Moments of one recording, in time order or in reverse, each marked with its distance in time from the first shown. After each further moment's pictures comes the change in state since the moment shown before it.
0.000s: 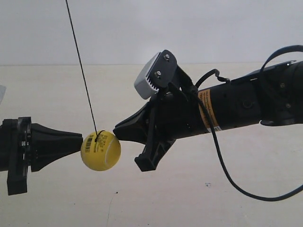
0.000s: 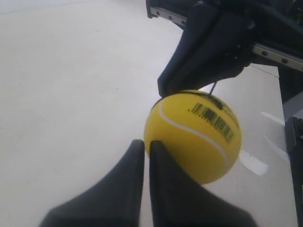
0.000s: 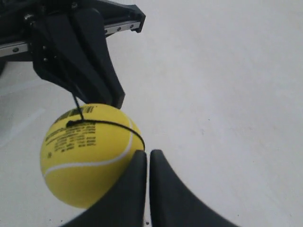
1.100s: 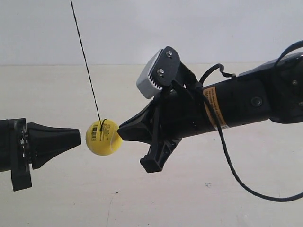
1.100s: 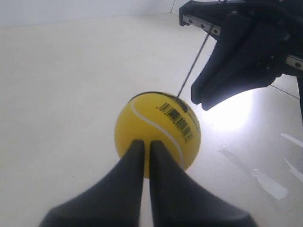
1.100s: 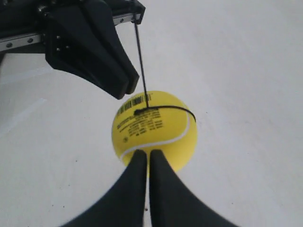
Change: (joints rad) left arm 0.000 0.000 0.047 -0.125 -0.004 0.060; right arm 0.000 -0.046 0.000 -0.107 0.023 0.089
